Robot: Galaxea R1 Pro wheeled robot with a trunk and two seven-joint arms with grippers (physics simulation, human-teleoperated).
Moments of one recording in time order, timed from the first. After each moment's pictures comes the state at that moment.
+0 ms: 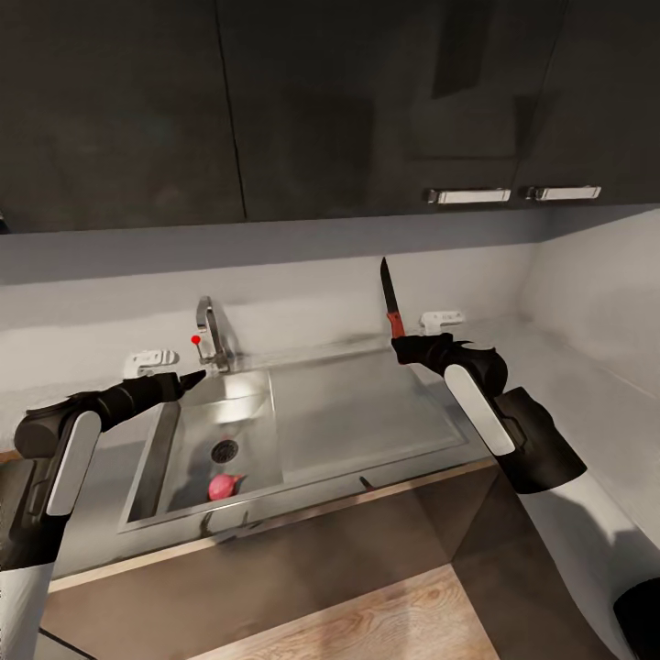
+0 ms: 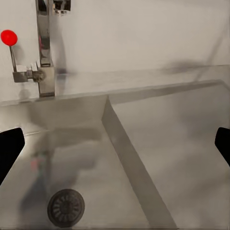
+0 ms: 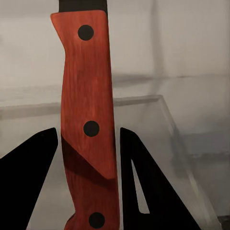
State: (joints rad) left arm -0.64 0.26 0.12 -1.55 0.35 0.86 -0.23; right arm -0.94 -0.17 0.42 -1.42 -0.60 0.82 -0.37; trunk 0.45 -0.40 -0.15
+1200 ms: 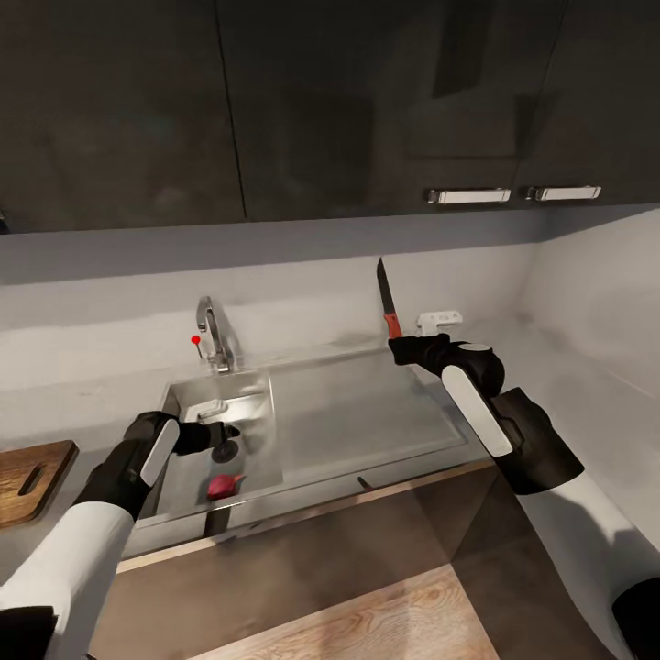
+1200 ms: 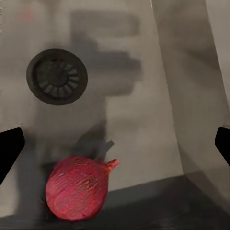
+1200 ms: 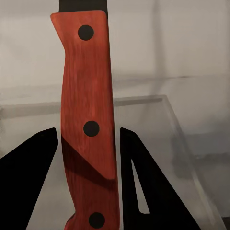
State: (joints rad) left arm -0.82 0.13 0.02 -0.85 0.35 0.89 -0.02; right arm -0.94 -0.16 0.43 -1.42 -0.60 0.82 -0.37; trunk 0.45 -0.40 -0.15
